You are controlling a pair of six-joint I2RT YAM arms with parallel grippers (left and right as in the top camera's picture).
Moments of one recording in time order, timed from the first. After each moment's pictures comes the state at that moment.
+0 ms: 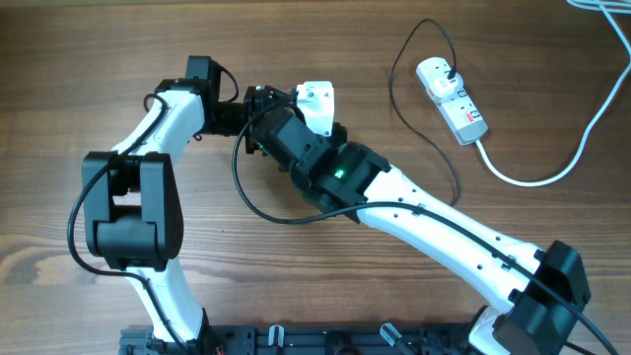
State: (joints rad) left arm -0.07 2.03 1.39 -0.86 1.52 -0.78; right arm 0.92 1.72 1.50 -0.71 0.52 0.70
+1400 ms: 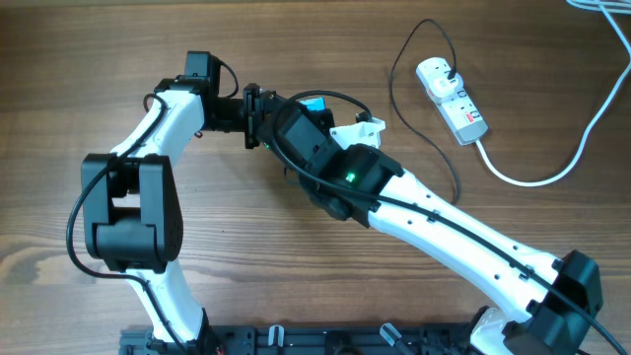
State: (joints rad) left arm -0.07 2.02 1.39 -0.79 1.55 -1.03; right arm 0.92 1.67 1.50 -0.70 0.53 2.05
